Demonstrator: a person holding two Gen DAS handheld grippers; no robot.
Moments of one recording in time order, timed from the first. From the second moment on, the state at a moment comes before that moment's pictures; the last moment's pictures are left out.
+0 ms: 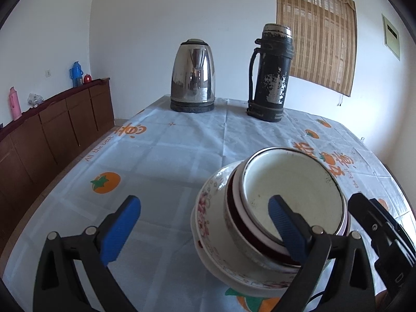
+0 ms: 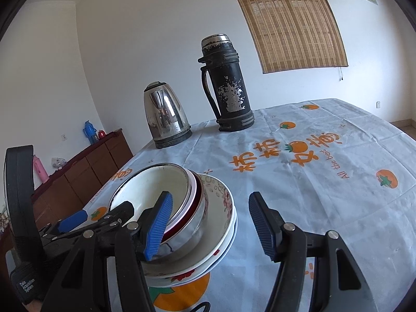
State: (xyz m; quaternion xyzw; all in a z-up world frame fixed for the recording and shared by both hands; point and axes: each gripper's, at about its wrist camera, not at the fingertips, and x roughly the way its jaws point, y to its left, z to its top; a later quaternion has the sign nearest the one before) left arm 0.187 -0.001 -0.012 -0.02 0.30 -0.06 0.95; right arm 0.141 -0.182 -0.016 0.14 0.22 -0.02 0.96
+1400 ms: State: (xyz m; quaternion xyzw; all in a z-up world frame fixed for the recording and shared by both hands) left arm 0.119 0.001 -0.013 0.00 0.26 -0.06 0.96; right arm 0.082 -0.166 -0.013 0.08 0.17 -0.01 0.98
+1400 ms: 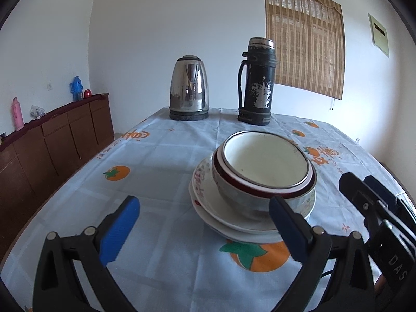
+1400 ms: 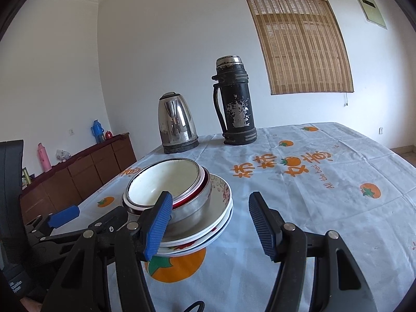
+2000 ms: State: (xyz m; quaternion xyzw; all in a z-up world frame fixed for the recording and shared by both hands) left arm 0.087 0.004 -0.017 0.00 0.26 -0.06 0.96; right arm 0.041 -0.162 -0.007 0.07 0.14 -0.03 0.99
